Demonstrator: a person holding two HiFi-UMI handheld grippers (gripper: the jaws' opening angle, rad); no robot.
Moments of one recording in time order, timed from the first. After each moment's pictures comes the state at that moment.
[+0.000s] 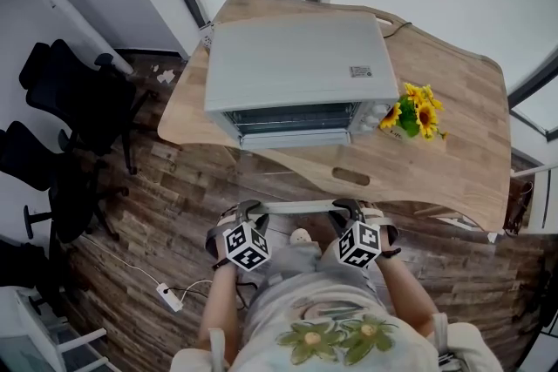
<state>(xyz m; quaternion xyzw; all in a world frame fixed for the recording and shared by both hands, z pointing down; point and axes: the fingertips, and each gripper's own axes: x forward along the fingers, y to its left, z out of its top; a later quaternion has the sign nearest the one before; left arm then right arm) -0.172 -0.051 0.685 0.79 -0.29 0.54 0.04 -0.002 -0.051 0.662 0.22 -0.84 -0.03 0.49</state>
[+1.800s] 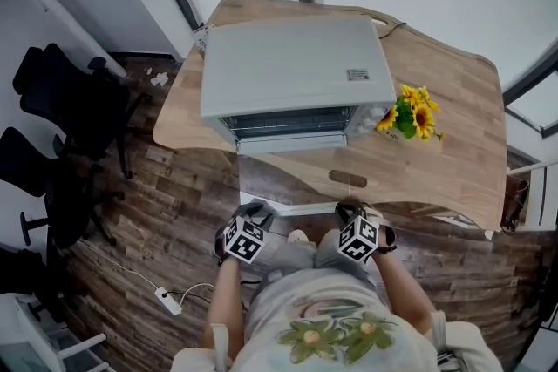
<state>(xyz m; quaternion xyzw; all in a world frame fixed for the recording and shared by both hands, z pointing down) -0.159 -0.059 0.715 0.81 -0.32 0.44 0.20 0.028 -0.065 0.706 0.28 -0.81 0.05 0.51</state>
